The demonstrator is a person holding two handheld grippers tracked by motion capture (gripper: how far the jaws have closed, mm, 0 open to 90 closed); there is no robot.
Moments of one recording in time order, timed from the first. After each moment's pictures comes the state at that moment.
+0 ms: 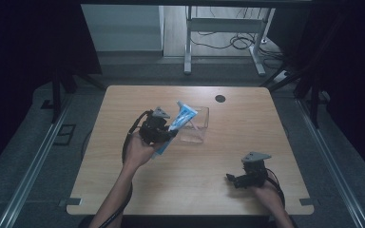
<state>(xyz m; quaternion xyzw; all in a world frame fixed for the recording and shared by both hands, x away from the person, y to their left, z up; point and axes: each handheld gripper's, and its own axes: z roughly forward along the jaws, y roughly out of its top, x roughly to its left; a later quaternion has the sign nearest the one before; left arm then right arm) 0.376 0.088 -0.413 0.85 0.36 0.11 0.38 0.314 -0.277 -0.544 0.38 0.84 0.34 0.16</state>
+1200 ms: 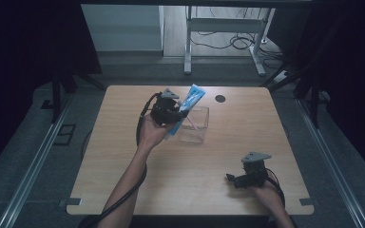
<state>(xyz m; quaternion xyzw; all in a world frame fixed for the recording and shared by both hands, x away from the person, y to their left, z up) 0.428 0.061 -0.395 0.82 0.35 0.13 0.43 0.314 -0.277 -0.544 0.38 0.84 0.34 0.16</state>
